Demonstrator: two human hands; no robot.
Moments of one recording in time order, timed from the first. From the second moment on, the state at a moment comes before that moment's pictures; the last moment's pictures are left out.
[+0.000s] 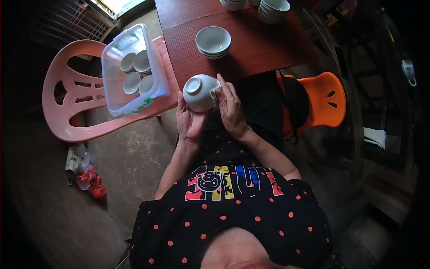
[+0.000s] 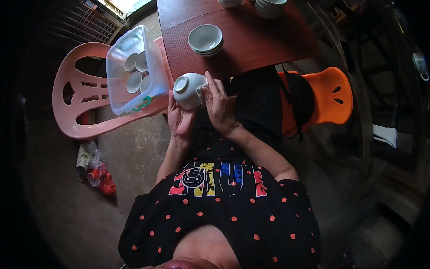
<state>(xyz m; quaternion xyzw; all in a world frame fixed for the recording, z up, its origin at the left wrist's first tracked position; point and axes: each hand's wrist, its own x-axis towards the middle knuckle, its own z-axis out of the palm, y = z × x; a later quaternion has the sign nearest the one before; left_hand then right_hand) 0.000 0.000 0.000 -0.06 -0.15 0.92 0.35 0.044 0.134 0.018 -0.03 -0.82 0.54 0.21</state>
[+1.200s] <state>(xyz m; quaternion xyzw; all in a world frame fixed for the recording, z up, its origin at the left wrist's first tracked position) 0.028 0.005 0.017 -0.11 0.24 0.86 0.43 0.037 0.204 0.059 -0.01 -0.66 0.75 0.02</state>
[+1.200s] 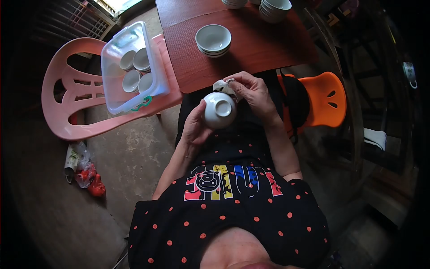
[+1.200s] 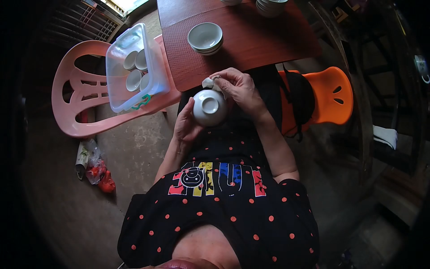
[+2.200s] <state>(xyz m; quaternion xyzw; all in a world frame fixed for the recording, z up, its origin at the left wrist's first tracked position) -0.017 0.006 0.057 0.01 0.36 0.90 0.25 0.035 0.170 0.110 0.11 -0.73 0.66 0.12</state>
